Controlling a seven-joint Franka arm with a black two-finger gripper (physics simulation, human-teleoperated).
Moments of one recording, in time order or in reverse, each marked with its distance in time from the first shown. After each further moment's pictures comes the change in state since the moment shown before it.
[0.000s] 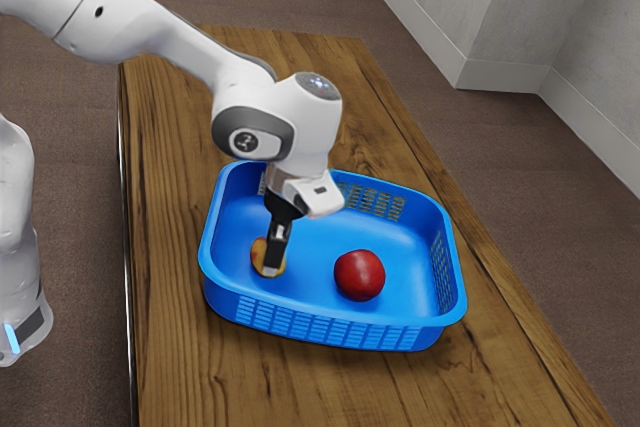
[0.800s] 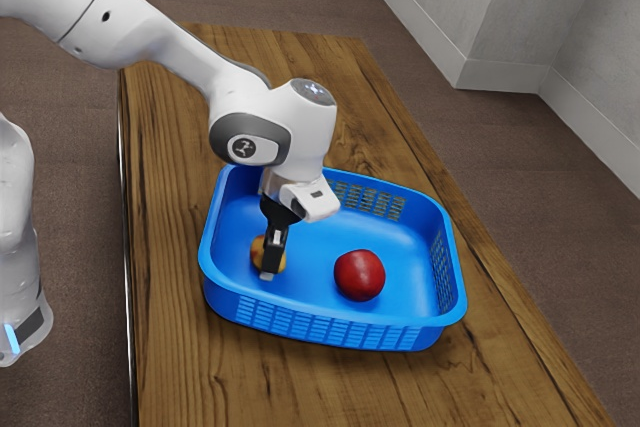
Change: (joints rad) arm 0.008 0.012 0.008 -0.034 -0.033 0.041 0.007
